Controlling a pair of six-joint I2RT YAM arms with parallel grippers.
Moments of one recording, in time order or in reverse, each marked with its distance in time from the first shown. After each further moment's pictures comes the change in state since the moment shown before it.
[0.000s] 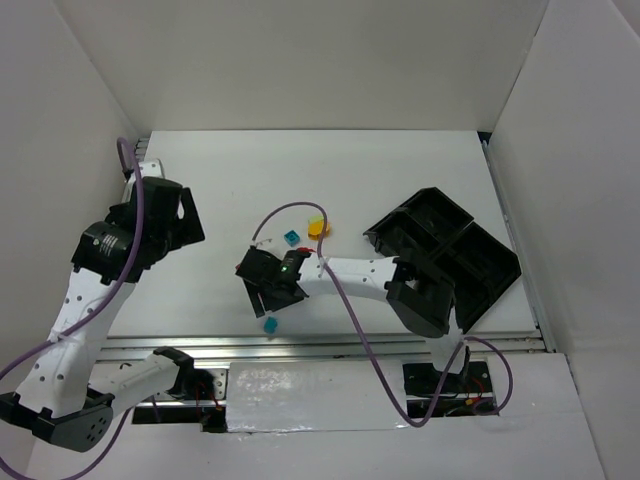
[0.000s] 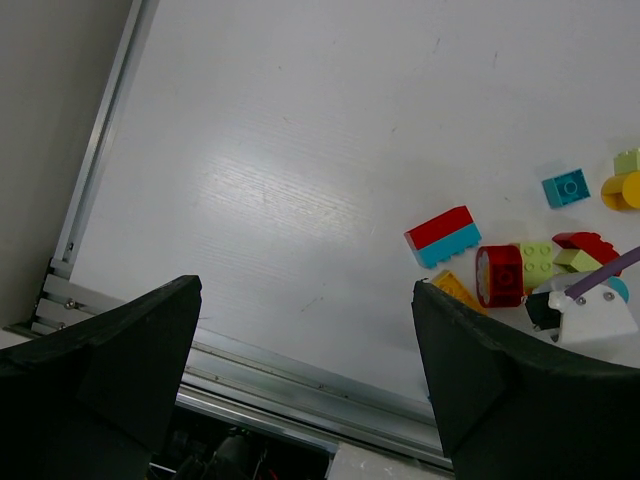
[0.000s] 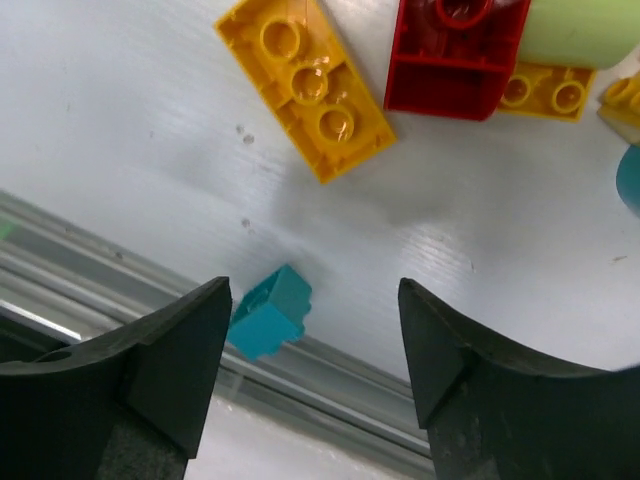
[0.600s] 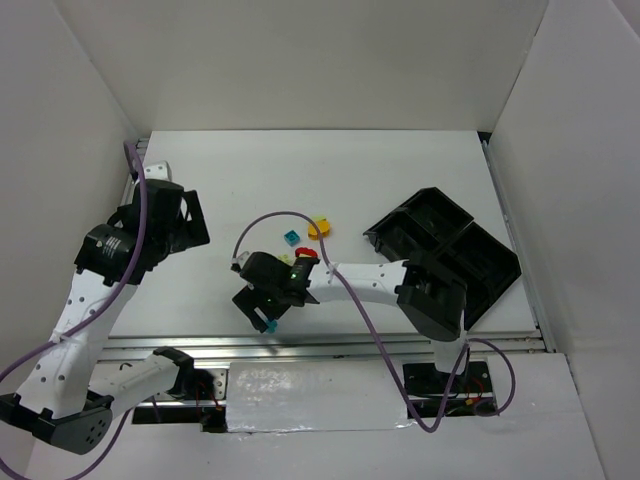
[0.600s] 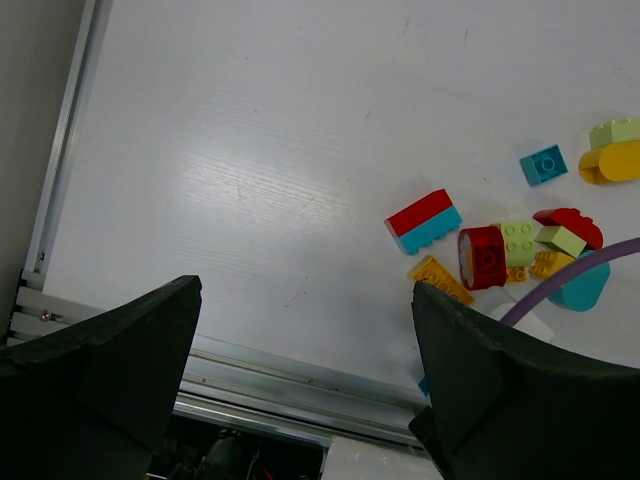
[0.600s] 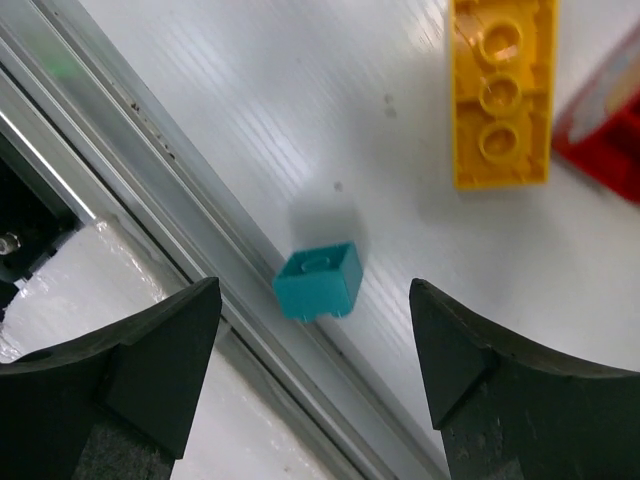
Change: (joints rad) left arm 0.000 -0.013 -0.040 0.040 0.073 0.026; right arm 0.011 -0.108 -0.162 0.205 -0.230 -0.368
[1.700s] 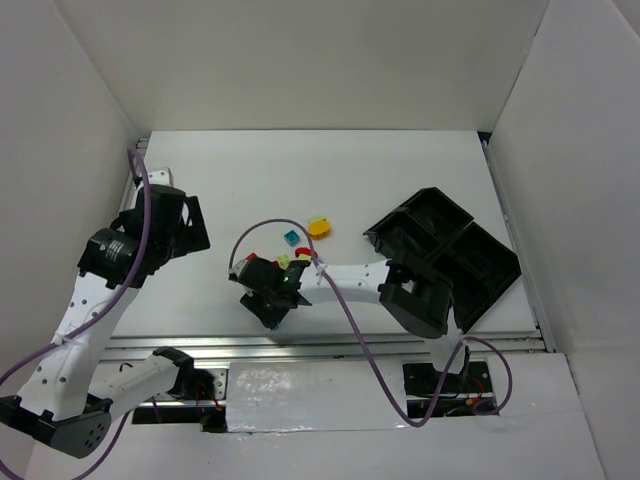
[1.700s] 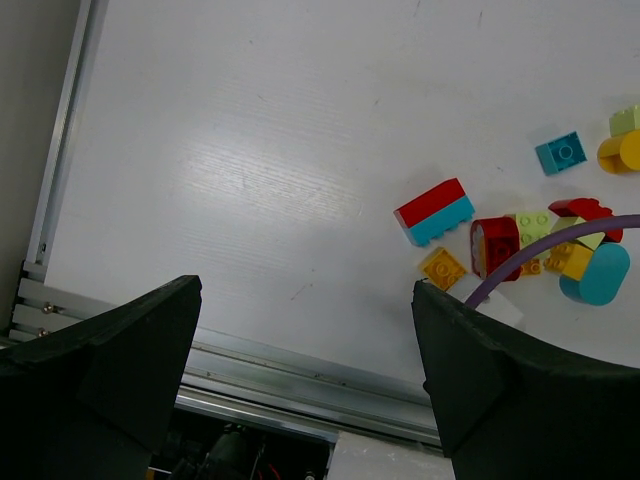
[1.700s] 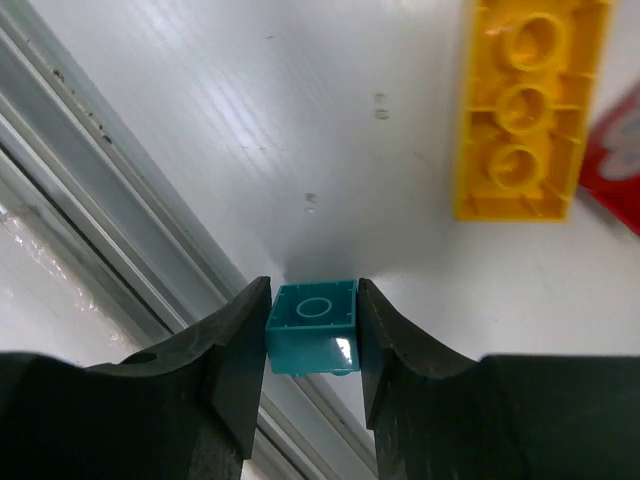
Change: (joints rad) left arm 0.000 -0.021 -0.051 0.008 0.000 -0.001; right arm -0.001 0.106 0.039 0.000 -0.017 -0.146
